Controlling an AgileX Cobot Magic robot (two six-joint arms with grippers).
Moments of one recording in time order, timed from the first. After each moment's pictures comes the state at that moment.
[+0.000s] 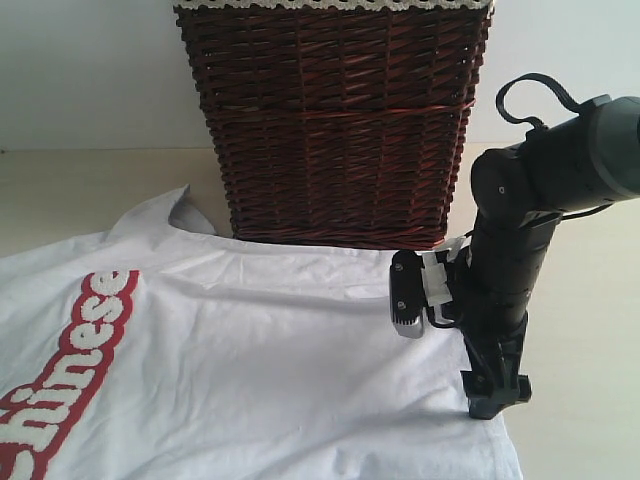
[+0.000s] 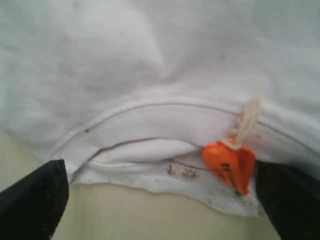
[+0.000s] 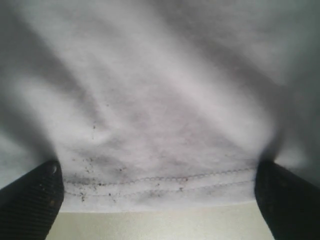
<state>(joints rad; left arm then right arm) 0.14 1.89 -0.93 0.35 0.49 1.17 0.28 1.97 -1.05 0.00 0.79 -1.02</state>
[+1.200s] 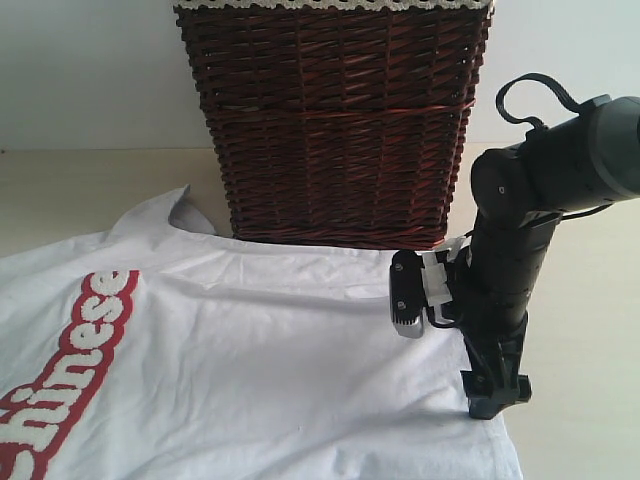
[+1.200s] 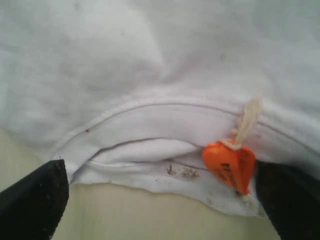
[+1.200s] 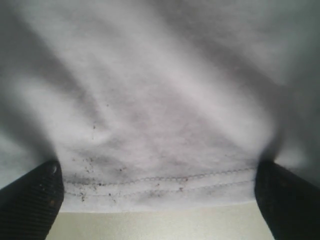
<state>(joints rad) 0.14 1.89 -0.93 0.35 0.49 1.17 0.28 1.97 -1.05 0.00 0.79 -1.02</state>
